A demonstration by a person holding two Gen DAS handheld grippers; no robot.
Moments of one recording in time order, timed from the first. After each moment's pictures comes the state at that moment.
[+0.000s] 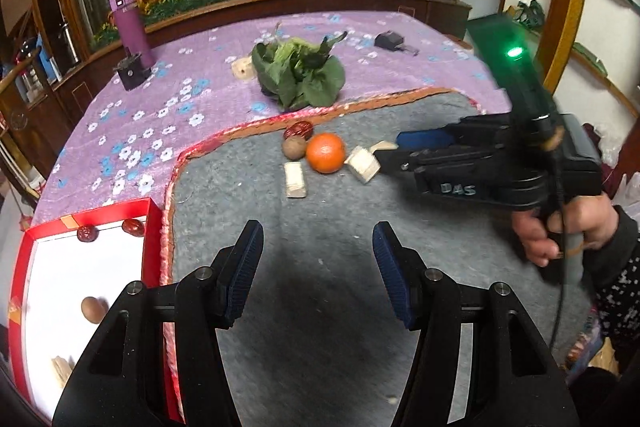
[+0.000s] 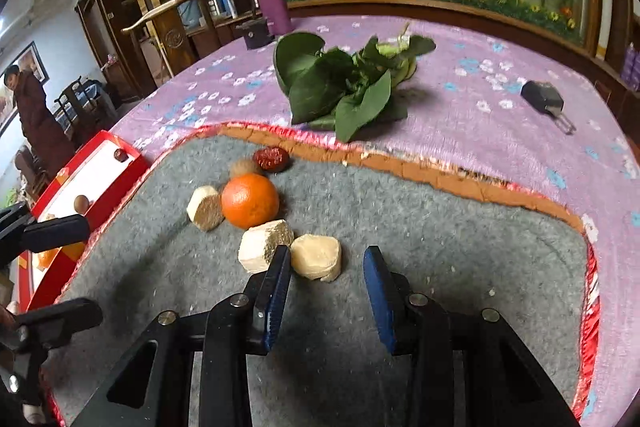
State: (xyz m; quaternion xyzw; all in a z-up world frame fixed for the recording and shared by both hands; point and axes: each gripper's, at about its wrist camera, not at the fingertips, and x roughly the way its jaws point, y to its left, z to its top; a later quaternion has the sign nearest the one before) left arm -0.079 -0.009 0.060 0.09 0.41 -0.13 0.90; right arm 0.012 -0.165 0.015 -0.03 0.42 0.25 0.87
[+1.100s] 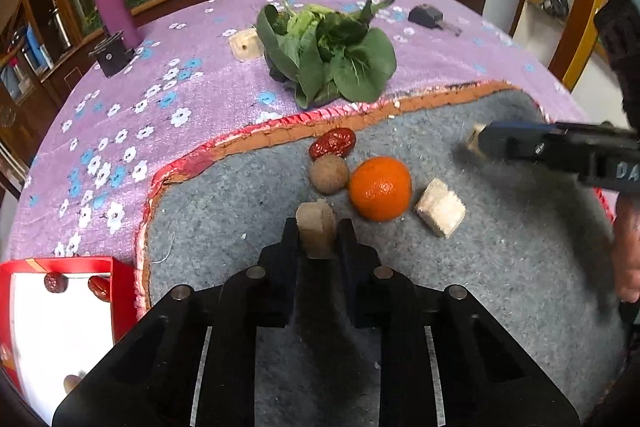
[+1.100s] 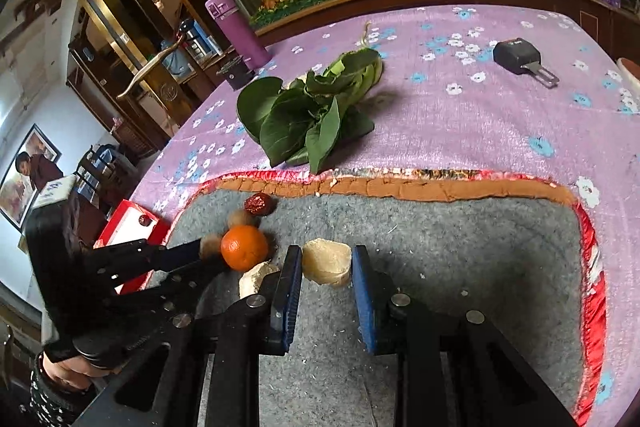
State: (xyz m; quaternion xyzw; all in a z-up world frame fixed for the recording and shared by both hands) left arm 0.000 -0.009 0.023 0.09 0.45 -0.12 0.88; right arm 0.034 -0.209 0.029 0.11 0.44 0.26 0.85
